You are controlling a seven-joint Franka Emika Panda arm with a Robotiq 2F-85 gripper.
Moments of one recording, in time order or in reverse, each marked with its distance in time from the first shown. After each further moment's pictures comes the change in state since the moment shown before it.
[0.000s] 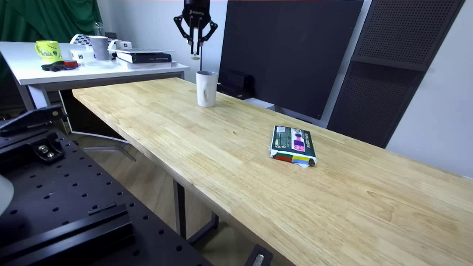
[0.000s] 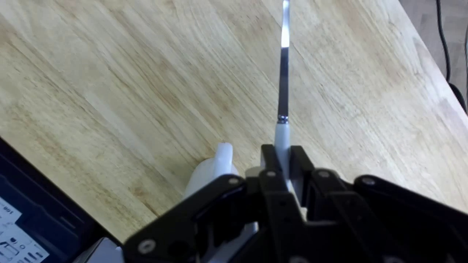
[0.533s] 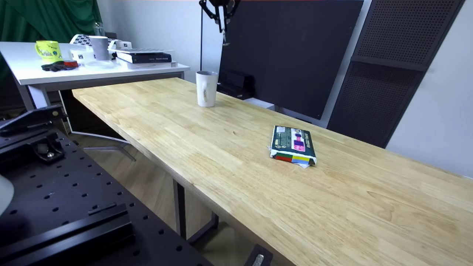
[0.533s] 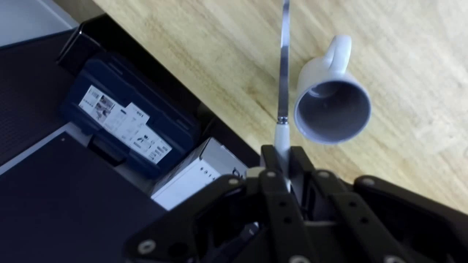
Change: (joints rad) arm 0.001 -0.054 -0.069 0.015 -0.141 0.293 0.142
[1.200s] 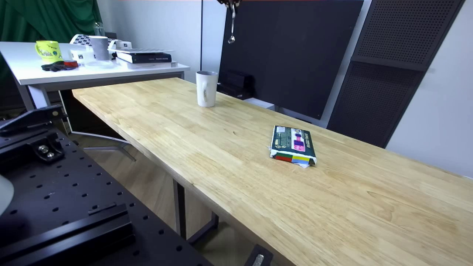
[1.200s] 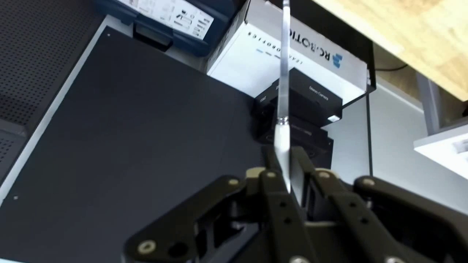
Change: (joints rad) arm 0.126 0.011 -0.197 -0.096 -0.095 0.626 0.341
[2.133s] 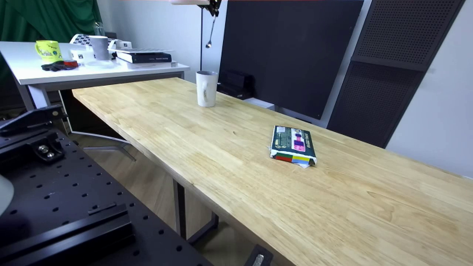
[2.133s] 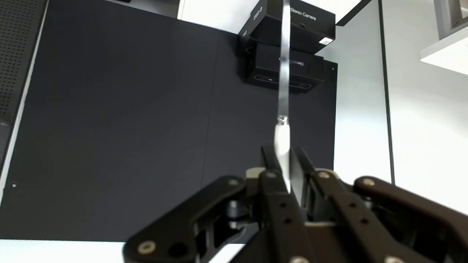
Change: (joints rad) arm 0.630 0.262 -0.482 0.082 0.445 0.296 0.115
